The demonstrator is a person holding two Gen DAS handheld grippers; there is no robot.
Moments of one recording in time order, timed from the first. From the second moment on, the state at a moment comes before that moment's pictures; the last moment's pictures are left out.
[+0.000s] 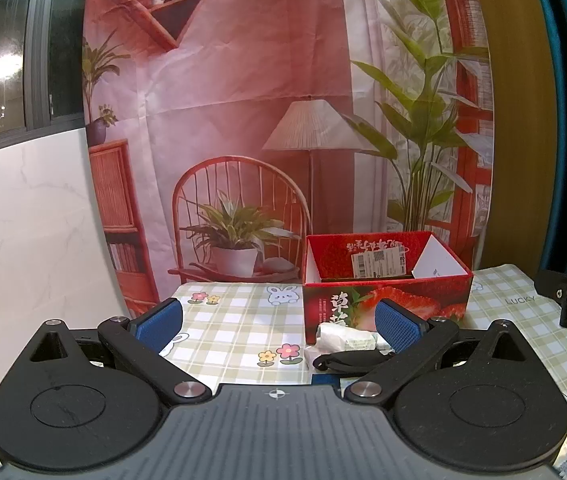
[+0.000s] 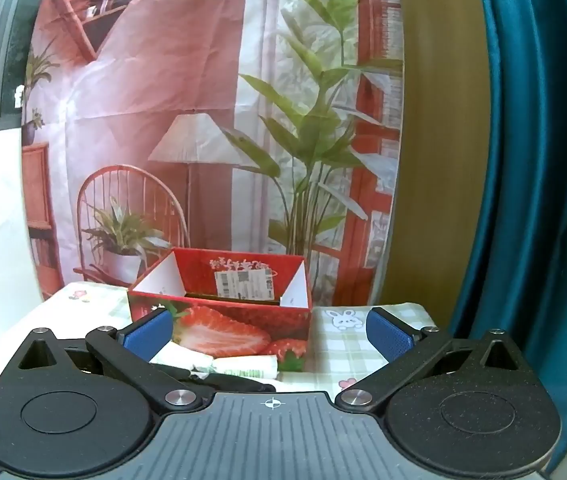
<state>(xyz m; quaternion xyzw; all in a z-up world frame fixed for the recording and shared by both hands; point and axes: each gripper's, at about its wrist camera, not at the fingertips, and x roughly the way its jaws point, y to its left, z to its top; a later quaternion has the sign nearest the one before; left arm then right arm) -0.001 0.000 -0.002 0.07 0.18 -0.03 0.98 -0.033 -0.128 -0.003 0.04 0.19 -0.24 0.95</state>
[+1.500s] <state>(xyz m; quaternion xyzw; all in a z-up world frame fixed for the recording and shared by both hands) -0.001 0.001 -0.003 0.06 0.19 -0.04 0.98 -0.036 -0.135 -0.003 0.07 0.20 -0.23 0.95</state>
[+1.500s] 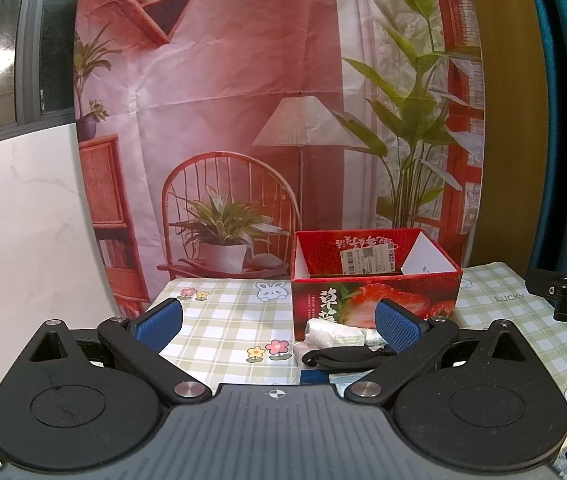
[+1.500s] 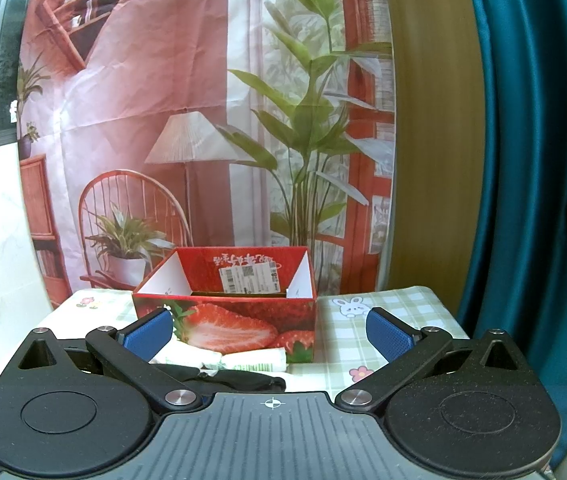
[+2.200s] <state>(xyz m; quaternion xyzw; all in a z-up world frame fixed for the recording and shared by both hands) 0.000 0.001 -0.003 0.05 0.19 -0.06 0.98 -0.036 -0.137 -0.007 0.08 0.20 -0.23 0.95</state>
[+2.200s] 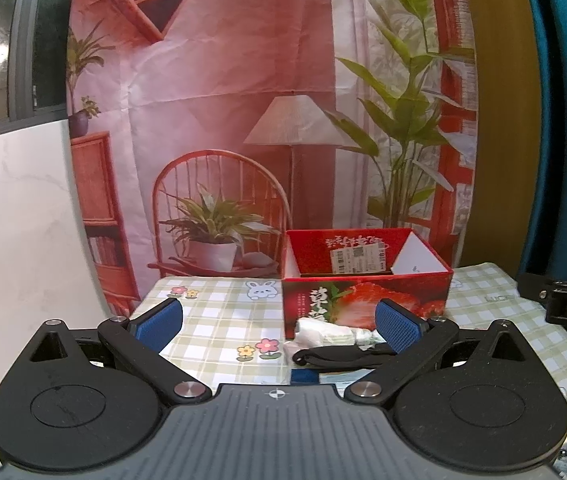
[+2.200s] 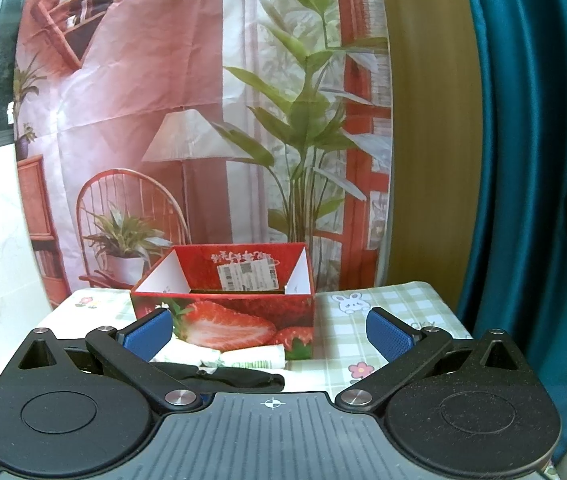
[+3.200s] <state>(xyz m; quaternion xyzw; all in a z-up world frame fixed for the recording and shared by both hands) 0.121 0.017 -0.129 0.01 0.37 -0.16 0.91 0.046 -0.125 -0.109 0.10 0.30 -0.10 0.94</state>
